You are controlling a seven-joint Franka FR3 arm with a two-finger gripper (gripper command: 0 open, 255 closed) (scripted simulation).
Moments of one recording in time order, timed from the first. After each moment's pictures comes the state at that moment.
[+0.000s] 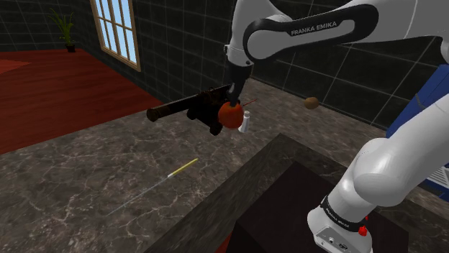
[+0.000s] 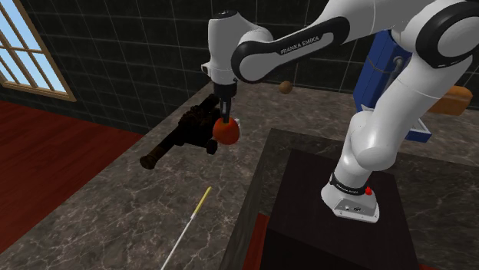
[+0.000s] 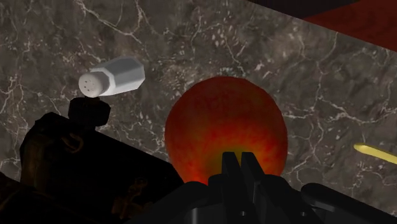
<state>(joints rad) 0.06 -0.25 0.17 -2.18 -0.10 1.99 -0.10</state>
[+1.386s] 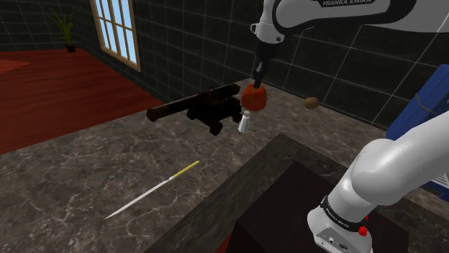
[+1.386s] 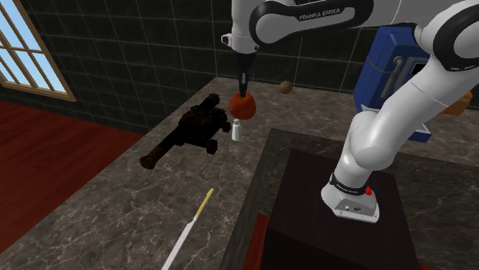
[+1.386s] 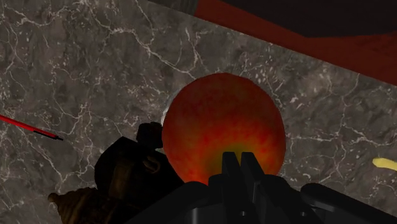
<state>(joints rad) 0.00 -0.40 0.05 -2.15 -0.11 1.83 -0.29</state>
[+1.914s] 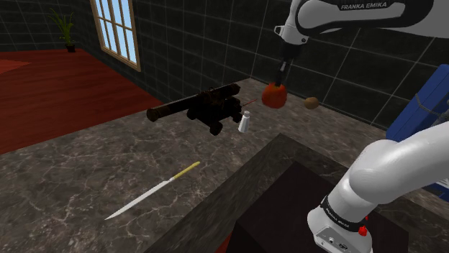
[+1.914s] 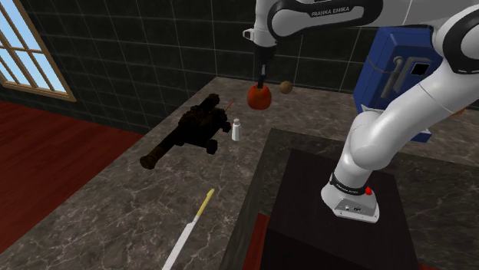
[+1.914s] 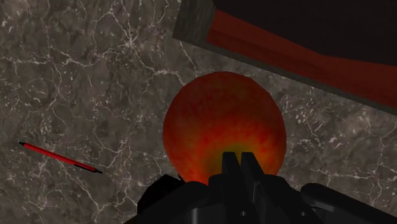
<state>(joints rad) -0.06 -0.50 -0.08 -2.23 -0.15 1.83 -0.47</state>
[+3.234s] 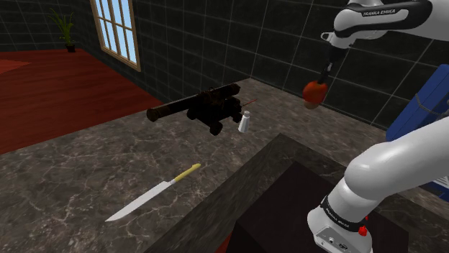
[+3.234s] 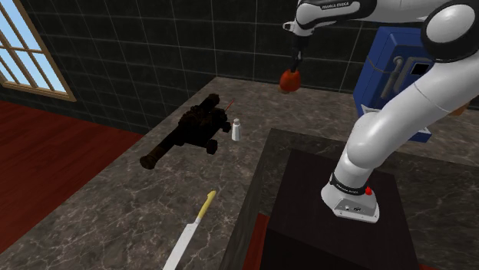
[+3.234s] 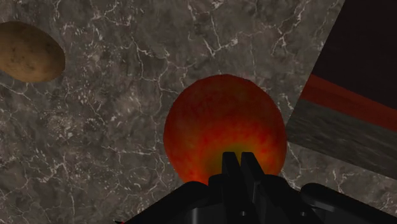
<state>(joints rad) -0.21 -0.44 -0.49 -2.13 -0.25 1.88 -0.98</state>
